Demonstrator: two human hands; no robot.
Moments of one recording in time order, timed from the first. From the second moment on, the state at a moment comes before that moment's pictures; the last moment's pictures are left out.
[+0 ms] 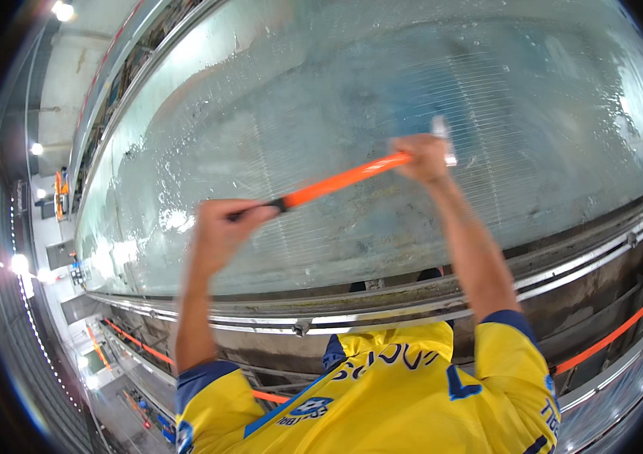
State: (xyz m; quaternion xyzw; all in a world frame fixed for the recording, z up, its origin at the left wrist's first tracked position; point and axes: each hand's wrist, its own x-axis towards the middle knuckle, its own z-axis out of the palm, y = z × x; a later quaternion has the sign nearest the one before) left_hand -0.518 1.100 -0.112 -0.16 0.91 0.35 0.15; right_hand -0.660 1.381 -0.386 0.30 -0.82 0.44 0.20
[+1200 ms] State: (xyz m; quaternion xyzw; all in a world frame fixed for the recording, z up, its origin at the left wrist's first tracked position) left_hand -0.339 0.980 -0.062 -0.26 0.94 0.21 0.10; right_hand -0.551 1.147 -0.378 0.38 -0.78 0.47 0.16
